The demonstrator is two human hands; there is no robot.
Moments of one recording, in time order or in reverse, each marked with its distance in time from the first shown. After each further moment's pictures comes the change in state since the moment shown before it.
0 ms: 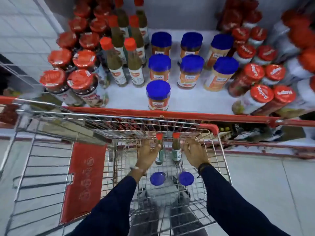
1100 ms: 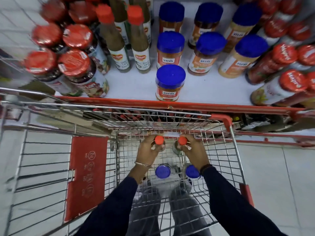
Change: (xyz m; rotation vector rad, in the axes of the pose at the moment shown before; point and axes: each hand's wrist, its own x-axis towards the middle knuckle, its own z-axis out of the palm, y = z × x) left_hand -0.008 -0.016 -0.017 0.020 0.050 0.141; right_hand -0.002 -0.005 0.042 0.274 -0.022 -0.038
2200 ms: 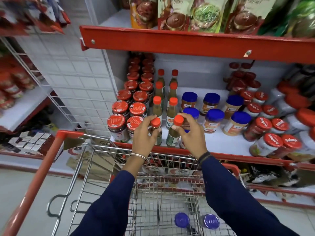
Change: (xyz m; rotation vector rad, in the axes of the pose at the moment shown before) left_hand 0.019 0.173 -0.198 0.038 0.404 0.507; right_hand 0.009 -0.274 -0.072 0.217 0.364 -0.502
